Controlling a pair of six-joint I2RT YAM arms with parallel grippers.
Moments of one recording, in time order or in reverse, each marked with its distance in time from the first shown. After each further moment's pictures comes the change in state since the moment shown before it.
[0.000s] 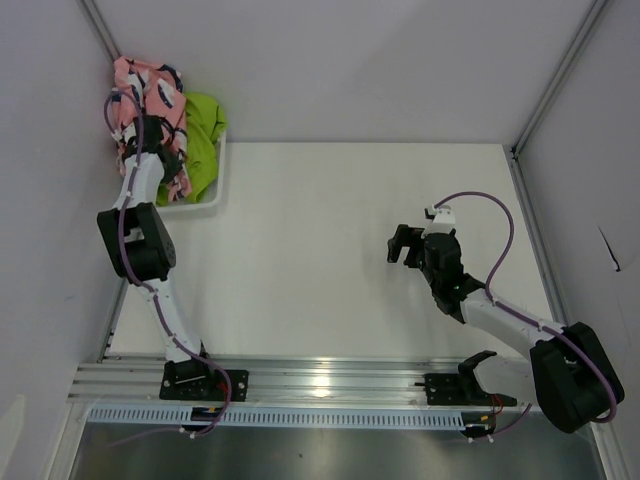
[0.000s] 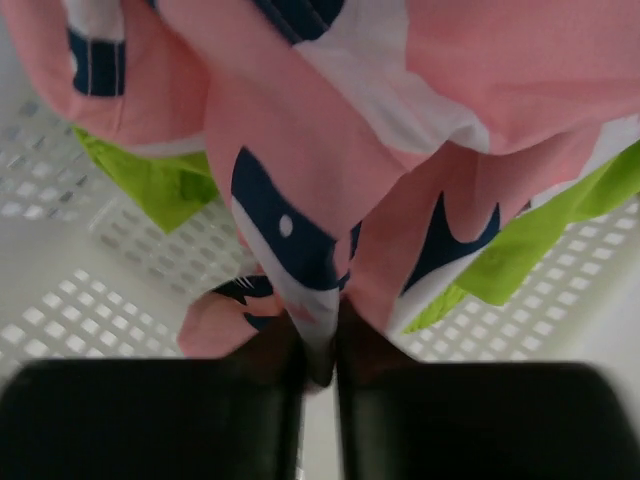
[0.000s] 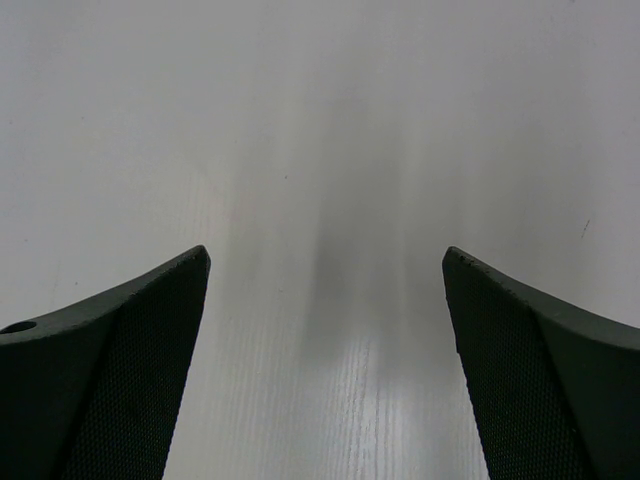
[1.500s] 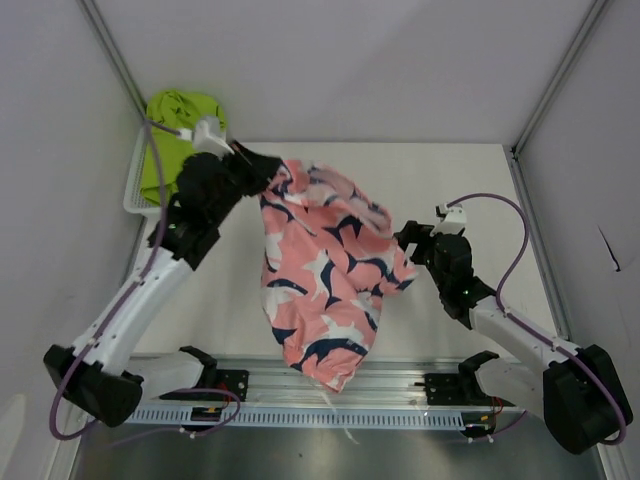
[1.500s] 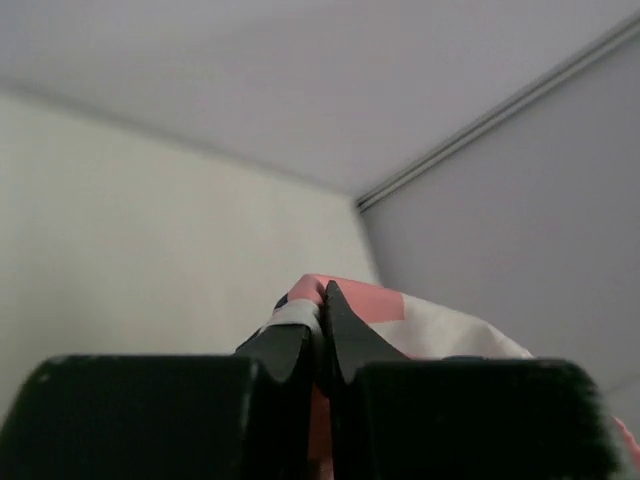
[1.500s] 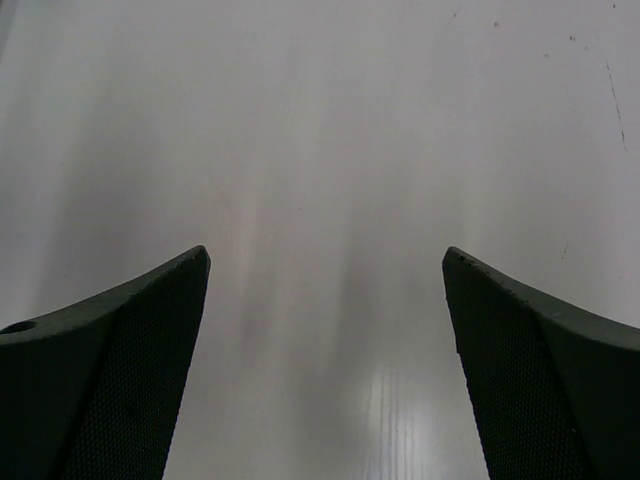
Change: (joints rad) left arm -0.689 -0.989 -0.525 0.400 0.153 -0.140; right arm -0.021 -0.114 -0.007 -0.007 -0.007 0.003
